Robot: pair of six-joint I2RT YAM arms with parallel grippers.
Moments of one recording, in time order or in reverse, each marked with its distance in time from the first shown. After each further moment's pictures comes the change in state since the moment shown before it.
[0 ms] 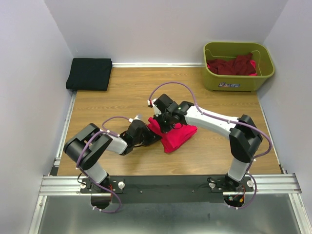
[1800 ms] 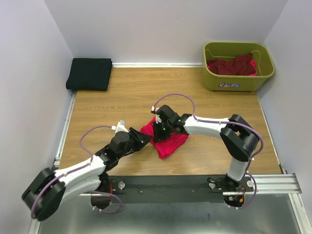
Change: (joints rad) left arm -0.052 -0.644 -0.235 -0.261 -0.197 -0.102; right arm 0.008 0.030 -0.269 0.406 -0.167 0.313
